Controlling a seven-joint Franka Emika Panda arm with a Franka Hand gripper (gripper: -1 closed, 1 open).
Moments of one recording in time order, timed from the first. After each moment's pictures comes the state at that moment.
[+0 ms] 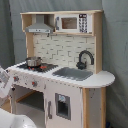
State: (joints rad) arm -0.50 -0.86 1.41 -2.21 0.38 2.04 -0.65
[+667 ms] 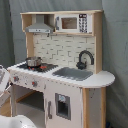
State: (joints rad) arm -0.44 -0.98 1.36 -2.18 0.27 1.94 -0.60
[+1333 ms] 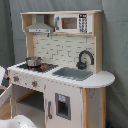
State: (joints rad) arm -0.43 -1.11 1.34 -2.10 0.14 1.84 -0.58
